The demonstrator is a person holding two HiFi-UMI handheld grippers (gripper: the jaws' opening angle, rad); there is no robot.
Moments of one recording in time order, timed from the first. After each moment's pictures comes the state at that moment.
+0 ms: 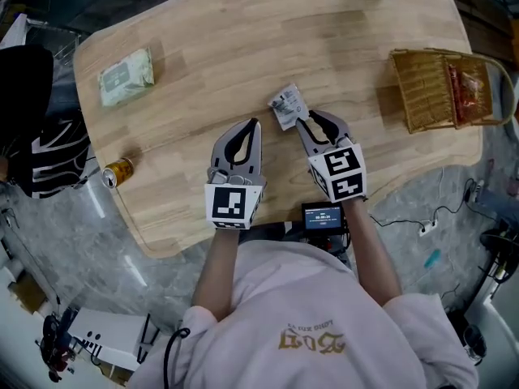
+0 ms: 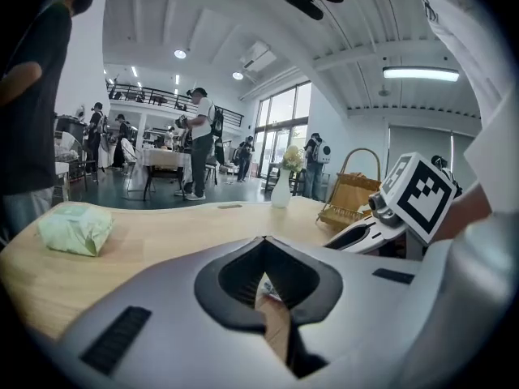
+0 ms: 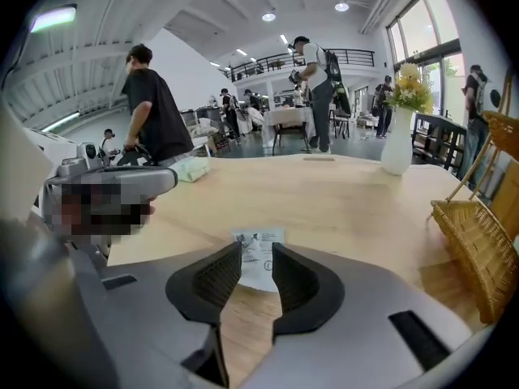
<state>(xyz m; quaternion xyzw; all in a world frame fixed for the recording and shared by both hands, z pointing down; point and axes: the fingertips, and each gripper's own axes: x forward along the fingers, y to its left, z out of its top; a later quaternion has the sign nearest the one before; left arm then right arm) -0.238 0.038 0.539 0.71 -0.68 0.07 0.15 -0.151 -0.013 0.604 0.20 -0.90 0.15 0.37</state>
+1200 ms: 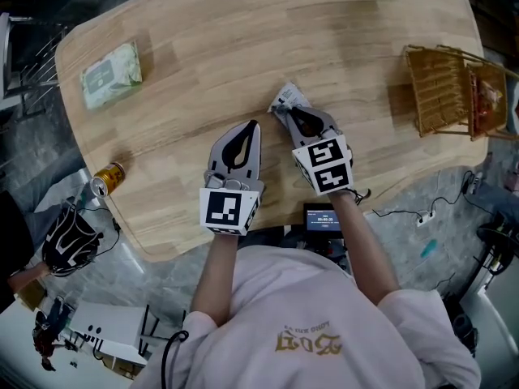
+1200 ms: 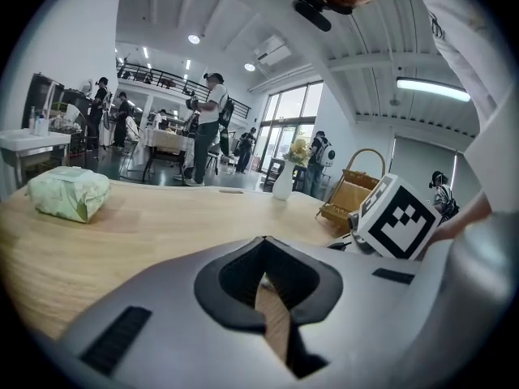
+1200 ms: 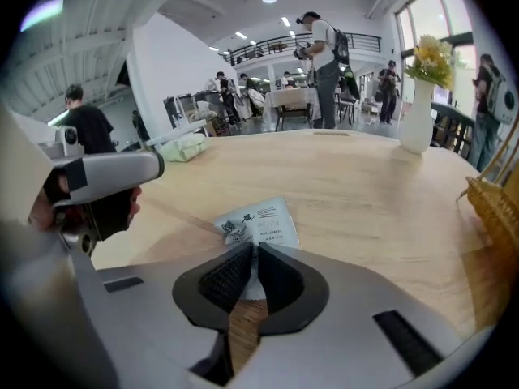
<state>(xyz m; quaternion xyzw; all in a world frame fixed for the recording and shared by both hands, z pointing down) -0.243 0.040 0.578 0.71 -0.67 0.04 0.21 -0.181 -0.007 0.665 0.19 -0.88 0.16 0.41</state>
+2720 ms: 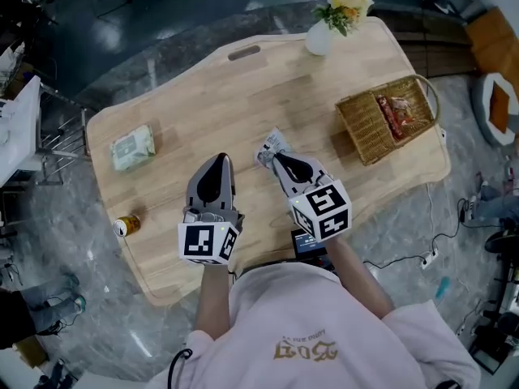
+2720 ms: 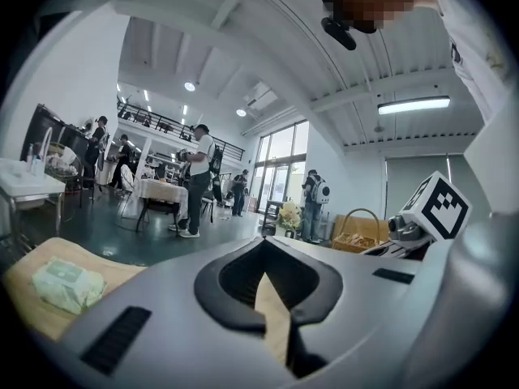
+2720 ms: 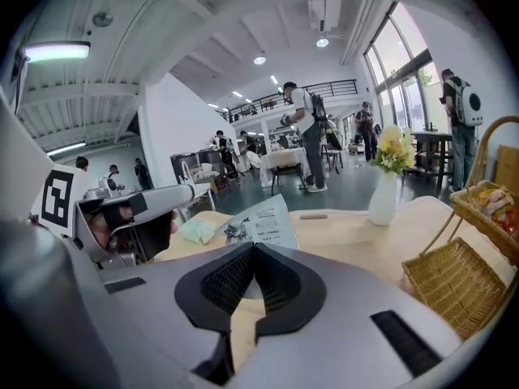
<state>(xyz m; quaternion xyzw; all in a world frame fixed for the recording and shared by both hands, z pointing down) -0.253 0.014 0.396 0.71 -0.70 -0.04 0.08 -0.156 -0.030 0.451 0.23 -0.93 0.14 0.23</state>
